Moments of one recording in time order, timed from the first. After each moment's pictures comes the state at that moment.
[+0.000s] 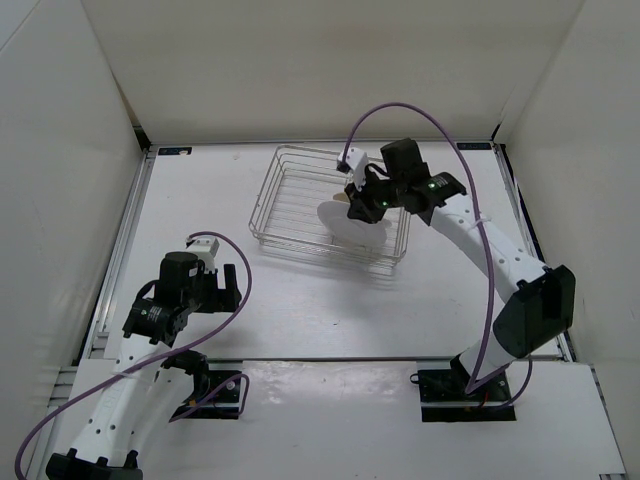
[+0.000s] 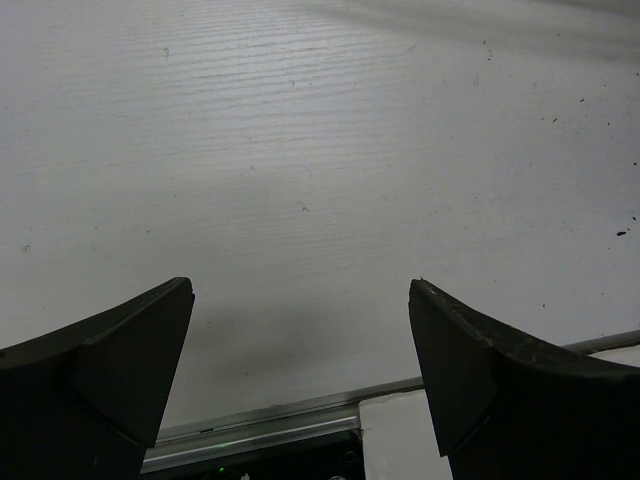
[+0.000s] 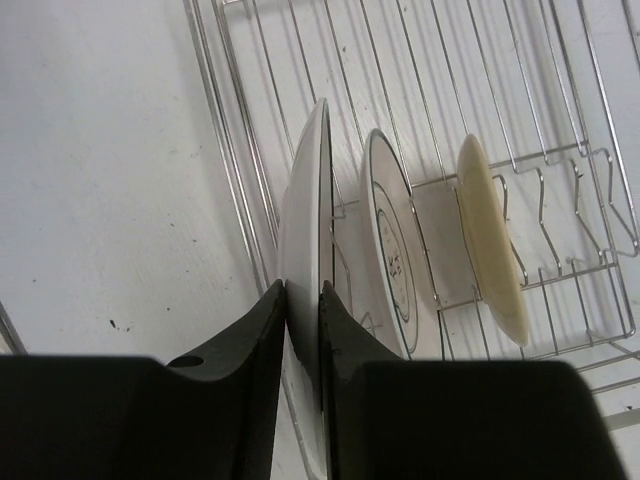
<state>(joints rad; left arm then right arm) -0.24 0.61 0.63 -0.82 0.05 -0.18 0.55 1.54 1.44 -0.64 -0.43 -0.41</state>
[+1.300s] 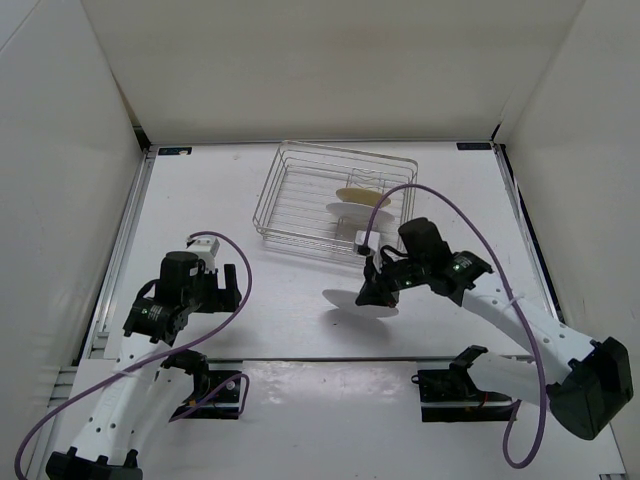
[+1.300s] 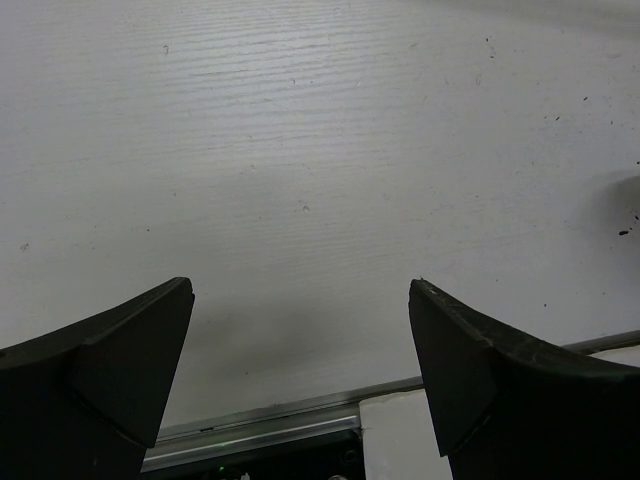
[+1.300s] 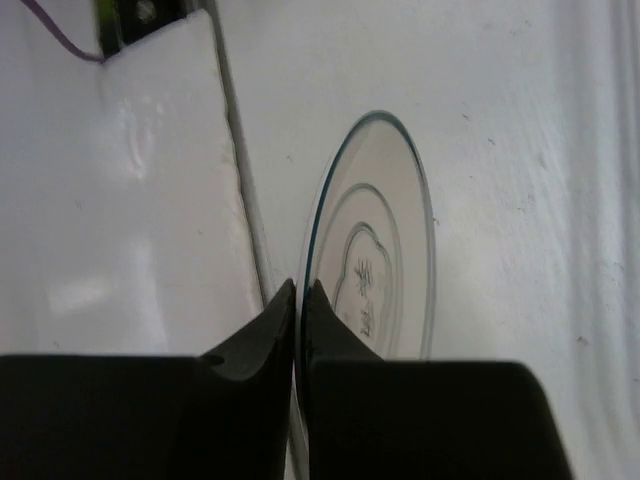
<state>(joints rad) -0.24 0.62 0.63 -0.82 0.05 -0.18 0.67 1.06 0.85 -0.58 -0.75 -0.27</state>
